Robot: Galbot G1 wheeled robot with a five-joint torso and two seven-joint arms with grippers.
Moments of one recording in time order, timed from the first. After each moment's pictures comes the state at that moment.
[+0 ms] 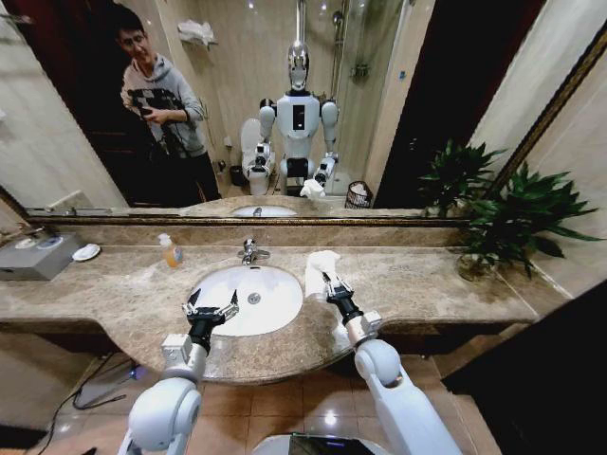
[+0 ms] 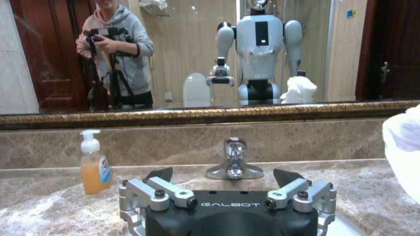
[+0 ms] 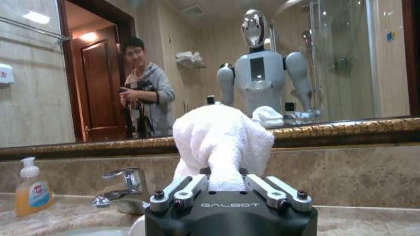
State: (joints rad) left arm 1.68 -1.40 -0.62 -2.34 -0.15 0.32 -0.09; right arm -1.21 1.37 0.21 1.81 0.25 0.03 -0.03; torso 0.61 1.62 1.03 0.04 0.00
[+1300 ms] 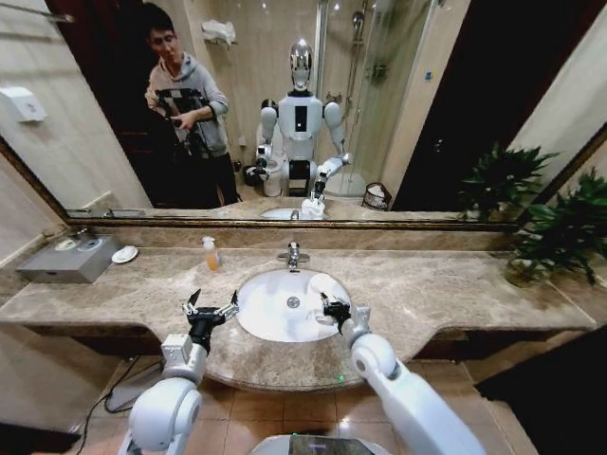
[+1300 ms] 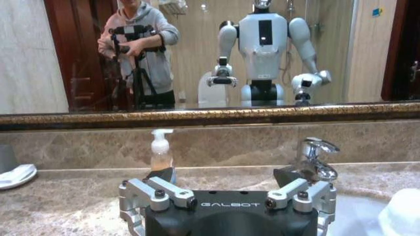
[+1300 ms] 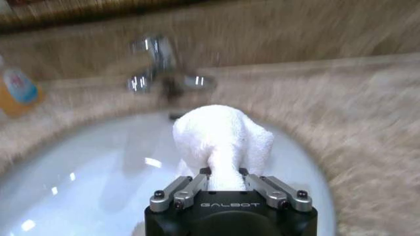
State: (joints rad) left arm 1.68 -1.40 -0.62 -2.34 -0.15 0.32 -0.09; right arm -0.93 1.10 -0.15 1.80 0.88 -0.46 0.55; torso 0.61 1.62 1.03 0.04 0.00
